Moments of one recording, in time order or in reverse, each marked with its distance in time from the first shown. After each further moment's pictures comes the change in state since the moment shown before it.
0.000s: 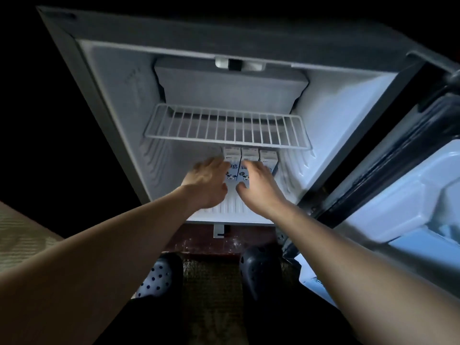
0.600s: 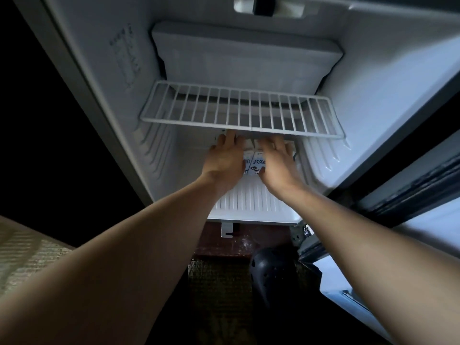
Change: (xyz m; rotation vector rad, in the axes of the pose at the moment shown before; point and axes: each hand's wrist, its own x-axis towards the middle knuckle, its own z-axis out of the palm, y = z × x) left_hand 0.061 -0.006 0.039 0.003 0.254 -0.057; right_hand 0.060 0.033 0.022 -0.187 0.153 -0.001
